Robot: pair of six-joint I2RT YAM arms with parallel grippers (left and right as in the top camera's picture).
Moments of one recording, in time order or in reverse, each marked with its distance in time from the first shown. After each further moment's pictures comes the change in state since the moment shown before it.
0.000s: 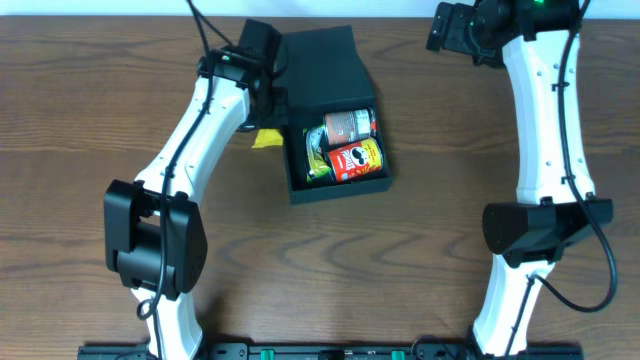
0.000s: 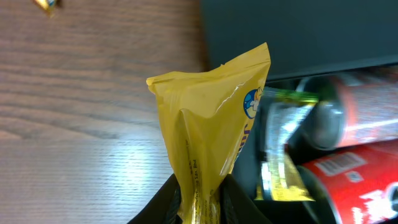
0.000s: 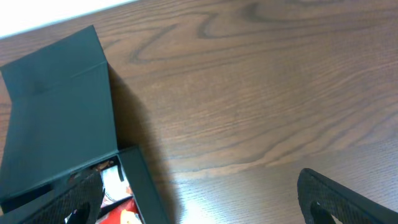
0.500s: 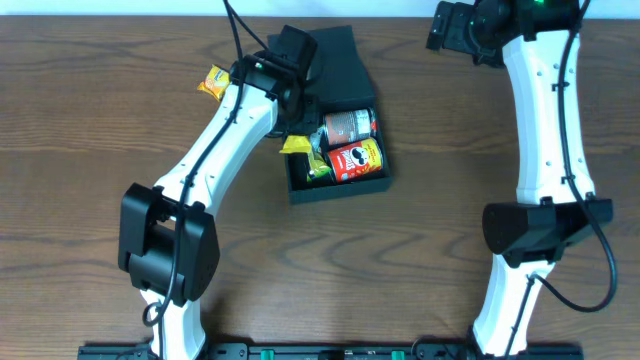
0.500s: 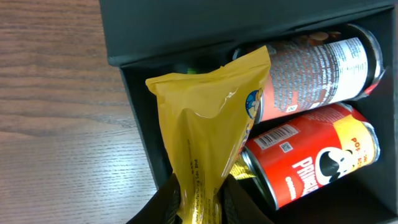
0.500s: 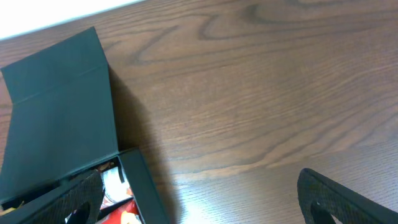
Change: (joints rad) left arm -0.104 0.000 0.013 0.000 0.044 -0.037; right arm 0.000 0.000 0.000 0.004 0.000 0.000
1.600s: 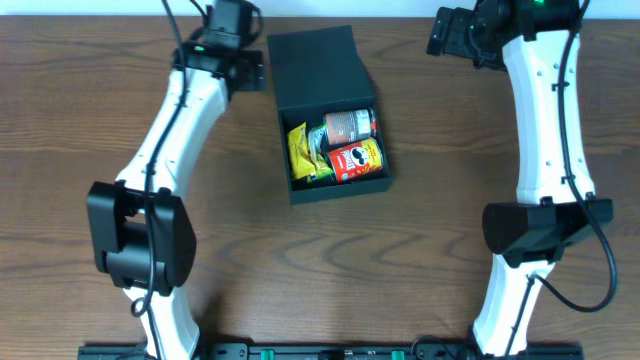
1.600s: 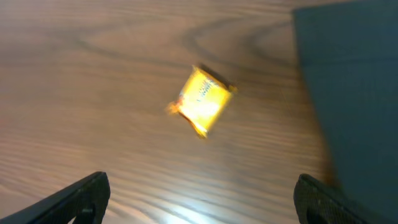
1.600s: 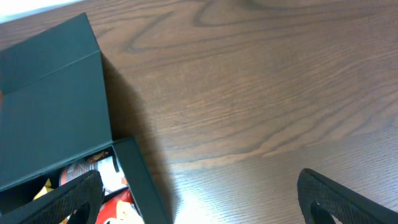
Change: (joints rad) left arm 0.222 0.000 0.015 0.246 -0.380 0.265; right arm 0.000 0.000 0.000 -0.043 0.000 0.000
